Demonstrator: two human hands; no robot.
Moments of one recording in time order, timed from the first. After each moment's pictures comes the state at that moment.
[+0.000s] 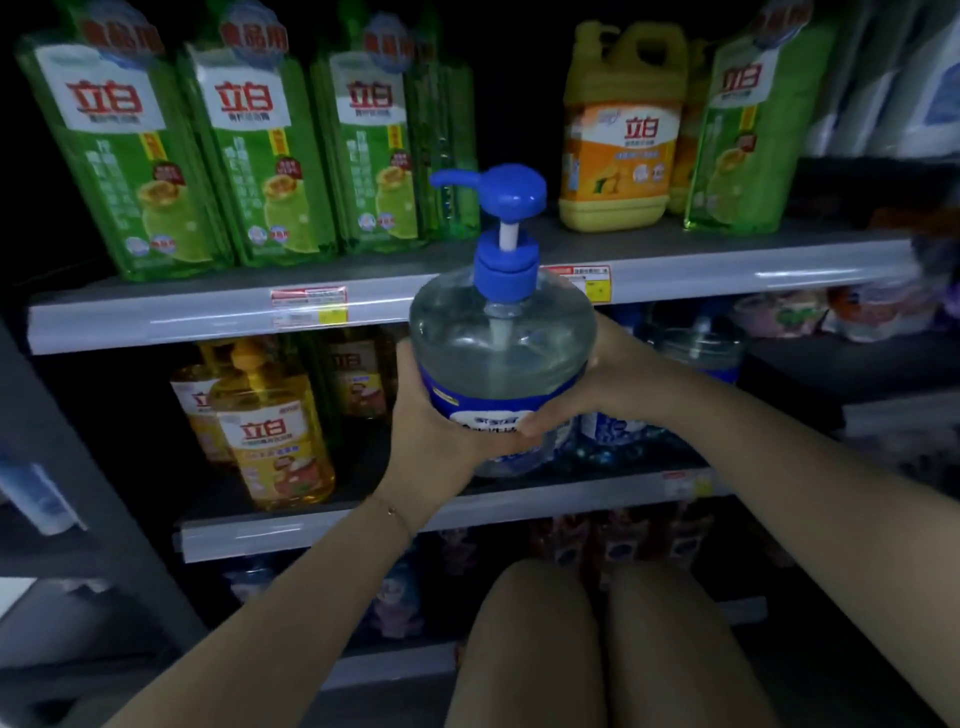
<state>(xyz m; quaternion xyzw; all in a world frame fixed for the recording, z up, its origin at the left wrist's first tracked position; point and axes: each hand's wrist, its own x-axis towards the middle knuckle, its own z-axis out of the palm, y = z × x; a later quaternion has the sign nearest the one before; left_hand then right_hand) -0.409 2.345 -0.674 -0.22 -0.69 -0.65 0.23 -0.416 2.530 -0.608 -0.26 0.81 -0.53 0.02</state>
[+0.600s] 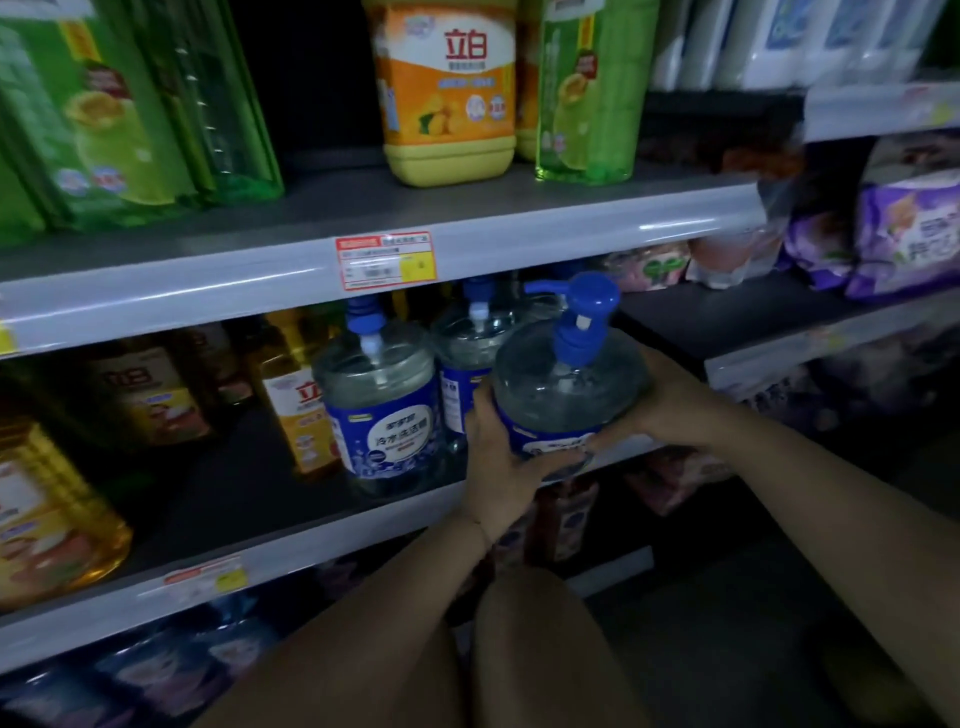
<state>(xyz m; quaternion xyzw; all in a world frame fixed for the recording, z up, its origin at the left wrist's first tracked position) -0.484 2.541 -0.783 -0.23 -0.71 -0.66 0.04 -0.444 2.720 -0.693 -0.07 0.85 -0.52 -0.02</state>
